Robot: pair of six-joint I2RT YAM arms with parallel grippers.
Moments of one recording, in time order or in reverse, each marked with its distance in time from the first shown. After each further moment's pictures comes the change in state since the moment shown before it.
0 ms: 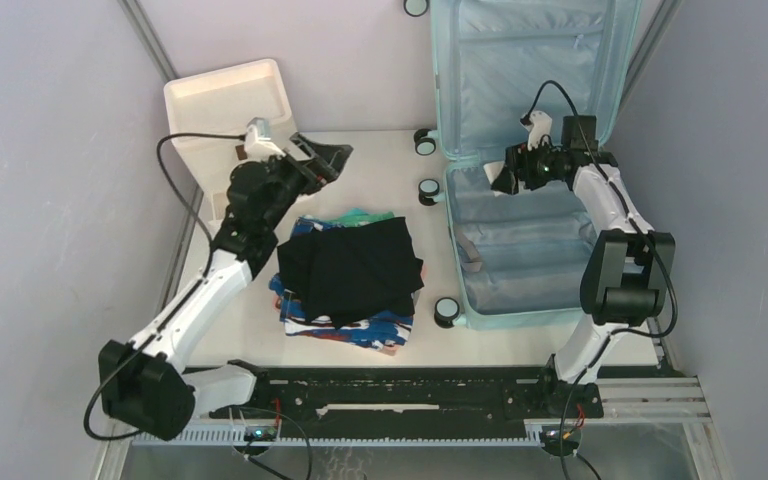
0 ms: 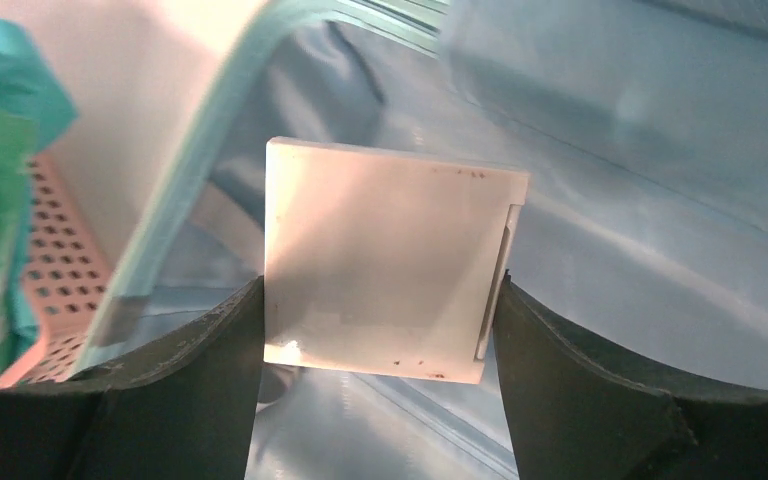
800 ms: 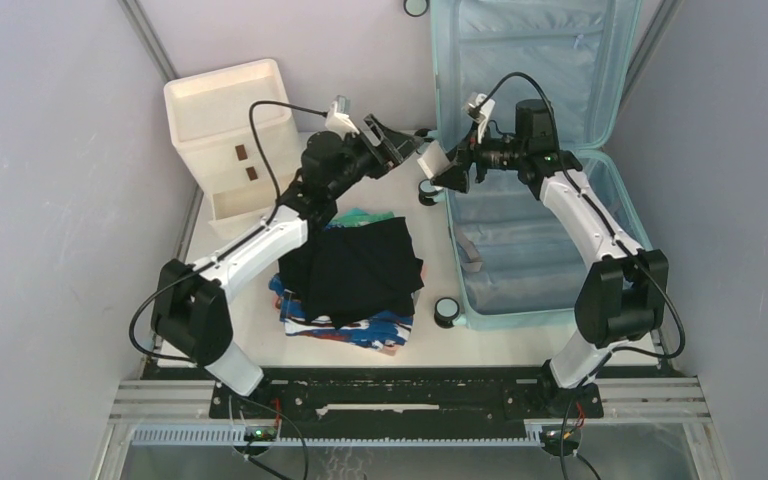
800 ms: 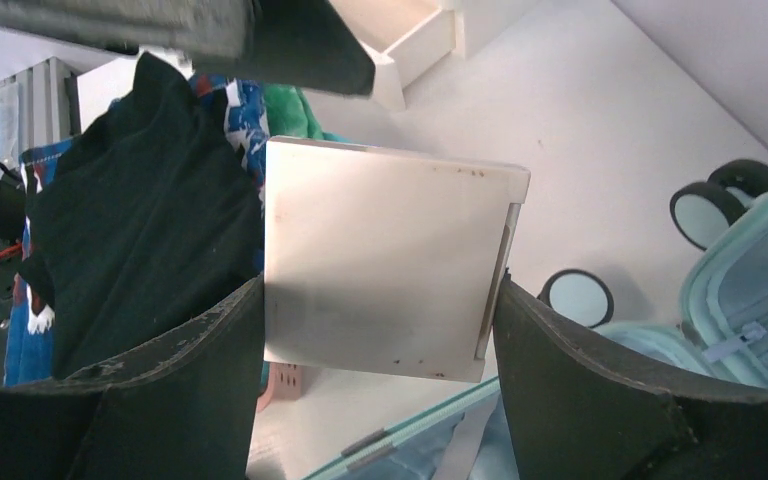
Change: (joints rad) left arm -0.229 0.429 0.329 0.058 0.066 -0.157; right arm 0.256 -0.138 -0.003 0.222 -0.357 0.049
